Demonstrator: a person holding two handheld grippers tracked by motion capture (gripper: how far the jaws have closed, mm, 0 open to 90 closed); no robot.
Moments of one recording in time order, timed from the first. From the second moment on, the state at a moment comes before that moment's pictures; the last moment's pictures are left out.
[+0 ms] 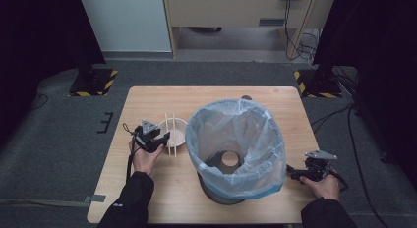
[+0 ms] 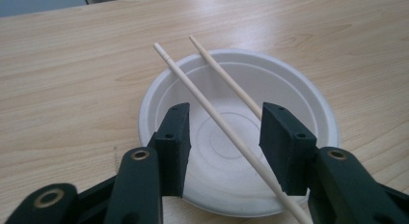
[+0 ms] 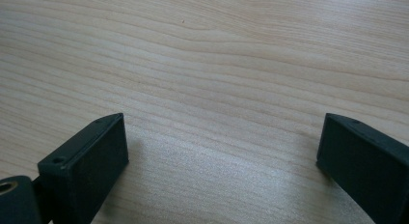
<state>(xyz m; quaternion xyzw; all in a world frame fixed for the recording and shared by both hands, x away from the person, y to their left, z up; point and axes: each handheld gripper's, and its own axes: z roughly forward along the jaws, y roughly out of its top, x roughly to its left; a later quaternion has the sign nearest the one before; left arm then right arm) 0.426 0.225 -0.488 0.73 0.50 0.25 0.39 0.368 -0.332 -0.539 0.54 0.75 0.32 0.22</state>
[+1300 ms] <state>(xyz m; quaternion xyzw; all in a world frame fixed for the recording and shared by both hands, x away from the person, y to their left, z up) 0.429 0.230 -0.494 0.74 0.52 0.23 0.36 0.368 -0.332 -0.539 0.54 0.75 0.32 0.22</state>
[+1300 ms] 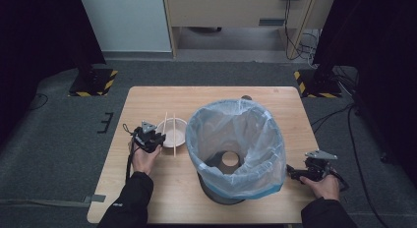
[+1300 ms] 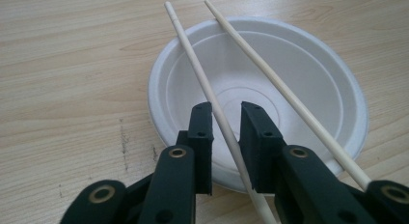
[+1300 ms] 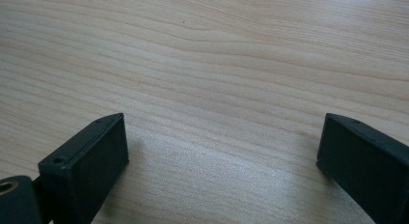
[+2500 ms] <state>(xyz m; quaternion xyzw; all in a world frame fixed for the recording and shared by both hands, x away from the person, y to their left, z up) 0.418 0.242 -0.456 0.71 0.52 0.25 0.41 0.368 -0.333 -0.539 0.54 0.75 0.32 0.22</state>
